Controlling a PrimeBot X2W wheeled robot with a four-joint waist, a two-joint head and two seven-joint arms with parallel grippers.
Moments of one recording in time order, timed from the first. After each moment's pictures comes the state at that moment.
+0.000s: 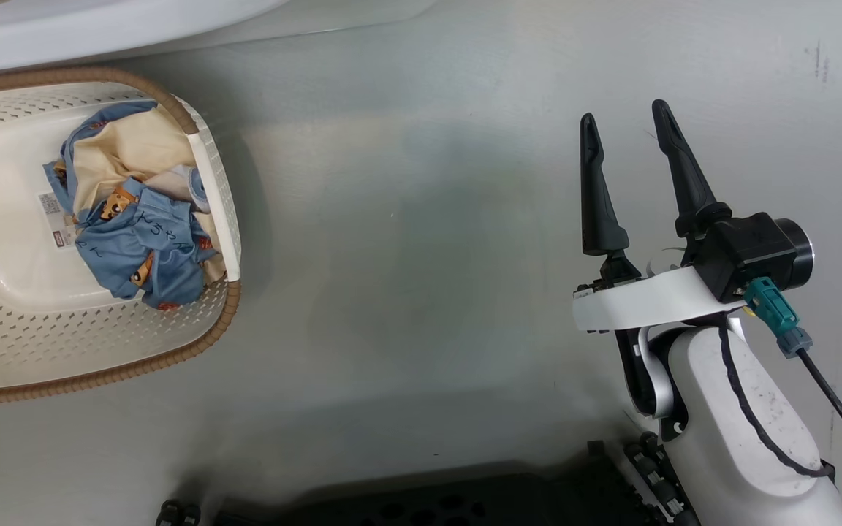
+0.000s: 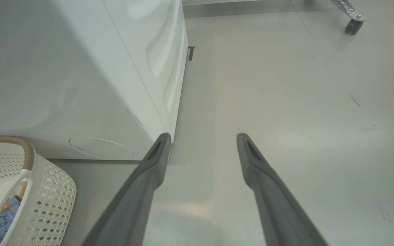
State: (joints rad) left arm -1.21 0.51 -0.21 0.54 -0.64 -0.13 0.13; right arm -0.38 -0.06 0.40 0.06 0.23 -0.13 -0.25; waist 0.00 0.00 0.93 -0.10
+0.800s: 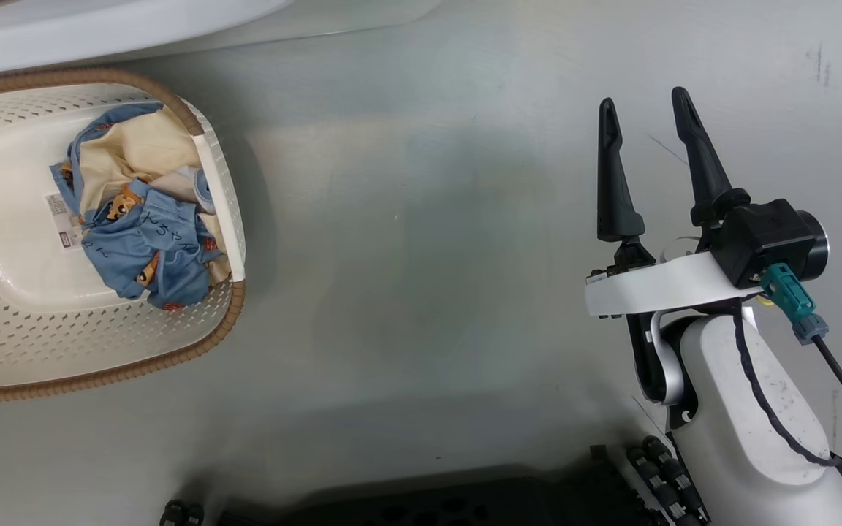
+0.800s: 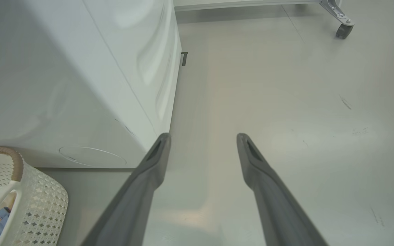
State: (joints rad) left arm -1.31 0.45 -0.27 0.63 -0.56 -0.13 -0.15; right arm -0.40 -0.06 0.37 0.07 0.24 -0.13 -0.25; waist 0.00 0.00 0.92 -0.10
